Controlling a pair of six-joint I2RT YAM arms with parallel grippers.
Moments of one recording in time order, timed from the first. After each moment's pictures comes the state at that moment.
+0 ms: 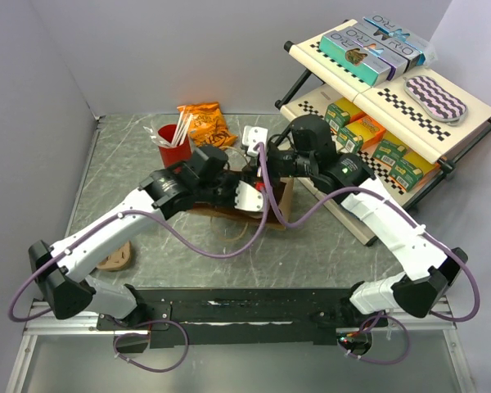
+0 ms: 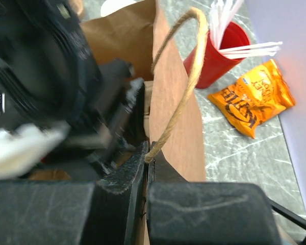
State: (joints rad) left arm -0.83 1.36 1.42 -0.71 0.21 0.95; right arm 0.67 1.37 1.56 -0.63 -0.53 -0.57
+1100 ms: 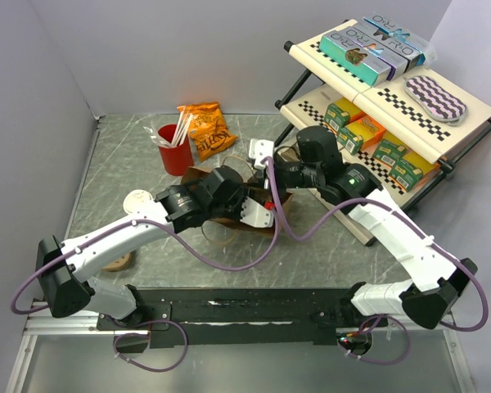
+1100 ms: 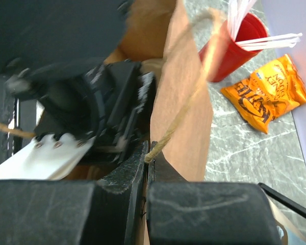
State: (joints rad) left arm -0.96 1.38 1.29 -0.66 -0.13 0.98; right arm 0.68 1.28 1.45 -0.64 -0.55 -0.58
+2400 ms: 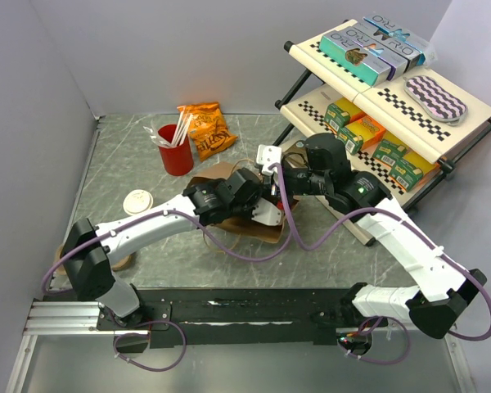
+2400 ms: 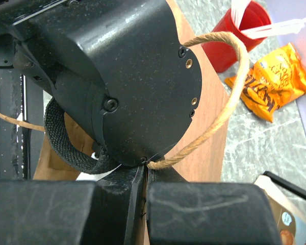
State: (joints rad) left arm -0.98 1.55 1.32 -0.59 -0.24 0.99; right arm 0.68 1.19 1.38 -0.65 -0.54 -0.56
